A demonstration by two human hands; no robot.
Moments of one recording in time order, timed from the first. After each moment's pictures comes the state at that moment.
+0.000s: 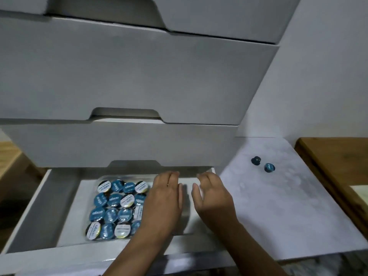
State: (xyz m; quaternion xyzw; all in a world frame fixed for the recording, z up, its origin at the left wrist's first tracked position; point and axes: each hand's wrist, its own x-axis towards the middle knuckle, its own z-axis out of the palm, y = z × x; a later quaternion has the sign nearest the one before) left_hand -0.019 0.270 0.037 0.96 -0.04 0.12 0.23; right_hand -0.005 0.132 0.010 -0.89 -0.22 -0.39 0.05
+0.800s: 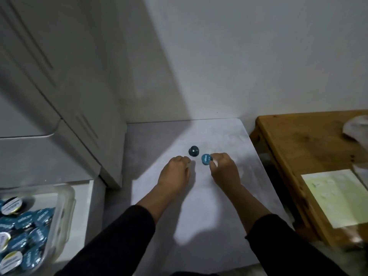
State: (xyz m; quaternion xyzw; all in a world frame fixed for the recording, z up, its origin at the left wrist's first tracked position) left_hand 0.140 -0.033 -0.044 0.95 -0.10 -0.09 0.27; right_hand 0.145 -0.201 -0.068 -0.97 -0.05 -0.11 0.19
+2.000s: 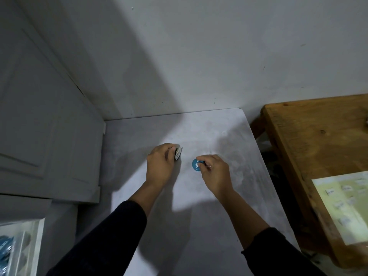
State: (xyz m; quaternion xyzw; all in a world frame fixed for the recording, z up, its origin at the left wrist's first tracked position) left_hand 0.213 -0.053 -0.095 0.89 0.06 0.01 0.46; right_hand 0.179 -0.211 -0.094 -0.92 0.07 0.00 0.40
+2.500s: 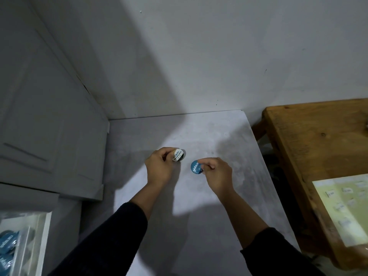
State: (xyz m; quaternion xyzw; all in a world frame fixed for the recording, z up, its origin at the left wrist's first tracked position) left_hand 0.202 -0.052 -0.084 0.82 0.16 -0.02 0.55; right_hand 0.176 -0.207 -0.091 -0.87 0.16 0.03 0.47
